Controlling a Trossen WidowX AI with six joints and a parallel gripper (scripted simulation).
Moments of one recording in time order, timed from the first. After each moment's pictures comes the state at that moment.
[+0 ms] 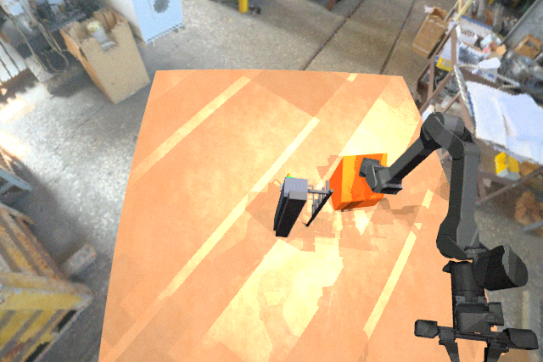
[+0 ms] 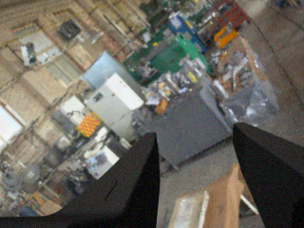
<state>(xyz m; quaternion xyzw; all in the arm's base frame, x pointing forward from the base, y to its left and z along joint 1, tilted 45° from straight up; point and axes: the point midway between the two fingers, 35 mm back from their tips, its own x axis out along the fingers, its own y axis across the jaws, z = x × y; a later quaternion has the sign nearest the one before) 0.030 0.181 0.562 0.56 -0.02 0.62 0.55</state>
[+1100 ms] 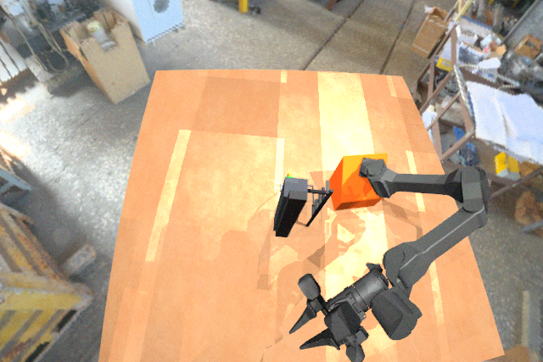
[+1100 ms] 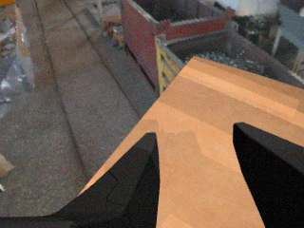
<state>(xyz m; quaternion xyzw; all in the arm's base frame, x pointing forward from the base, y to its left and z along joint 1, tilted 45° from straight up) 0.259 0.254 0.411 0.28 0.08 0.37 0.88</state>
